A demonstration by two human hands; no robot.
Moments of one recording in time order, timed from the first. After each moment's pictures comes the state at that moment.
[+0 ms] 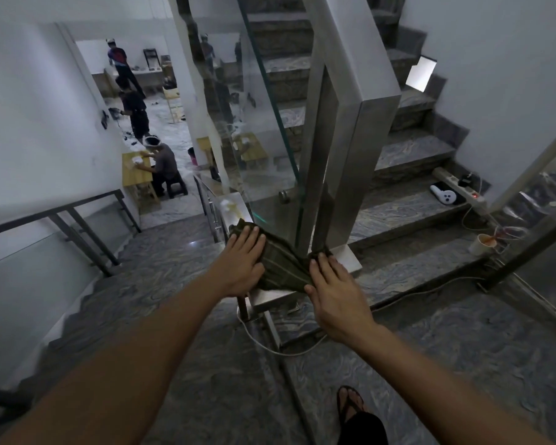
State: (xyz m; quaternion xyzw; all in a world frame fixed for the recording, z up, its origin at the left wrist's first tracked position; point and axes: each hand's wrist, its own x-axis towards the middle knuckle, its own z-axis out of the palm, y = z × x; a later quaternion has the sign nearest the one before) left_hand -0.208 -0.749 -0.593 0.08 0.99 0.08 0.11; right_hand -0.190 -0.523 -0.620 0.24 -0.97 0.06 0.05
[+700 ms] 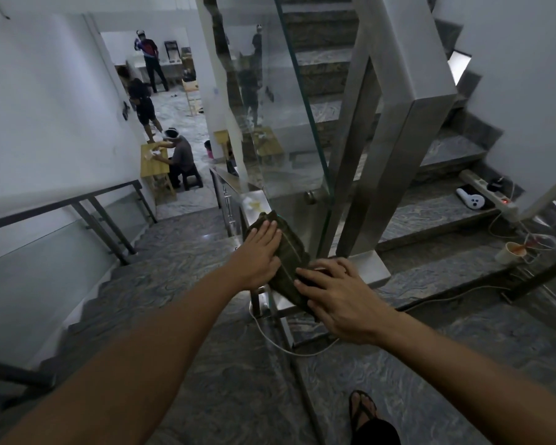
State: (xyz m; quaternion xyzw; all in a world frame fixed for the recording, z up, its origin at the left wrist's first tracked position) left_hand -0.222 -0.765 -0.598 0.09 0.98 0.14 0.08; right_hand -0.206 -0.544 -0.588 0.48 -0.88 0.04 0.00
